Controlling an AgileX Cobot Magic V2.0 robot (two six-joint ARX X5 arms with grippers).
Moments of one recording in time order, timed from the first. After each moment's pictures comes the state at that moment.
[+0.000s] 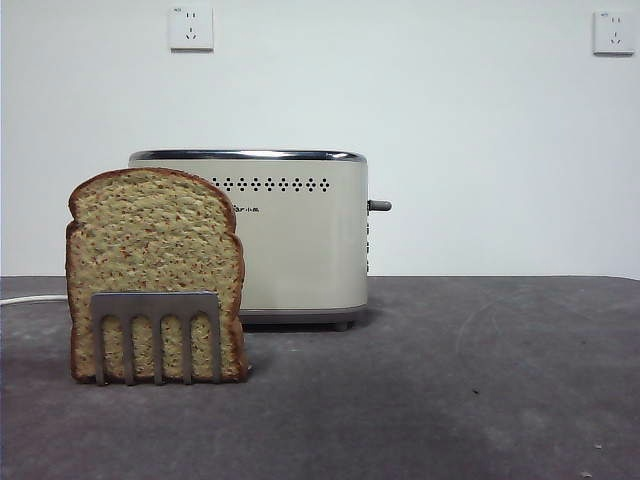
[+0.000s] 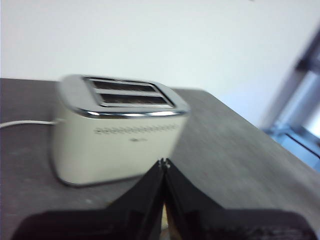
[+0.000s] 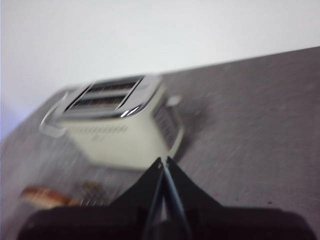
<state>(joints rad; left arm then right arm) 0.08 0.27 0.69 -0.59 0.65 -0.19 0.05 0.50 0.77 -0.54 -0.45 0.16</state>
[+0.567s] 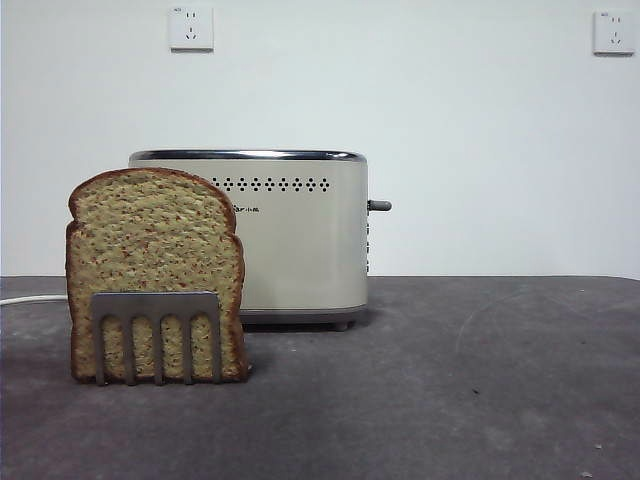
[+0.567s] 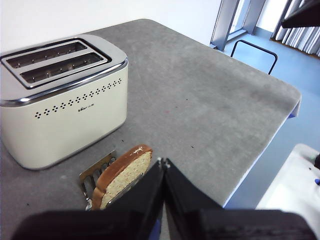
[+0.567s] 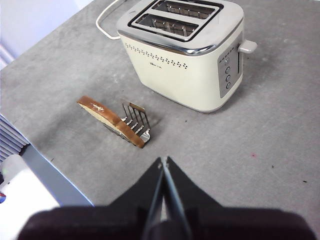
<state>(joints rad) 0.03 0.51 1.00 -1.02 0.79 0.29 0.10 0.78 1.14 -0.98 -0.63 -0.20</state>
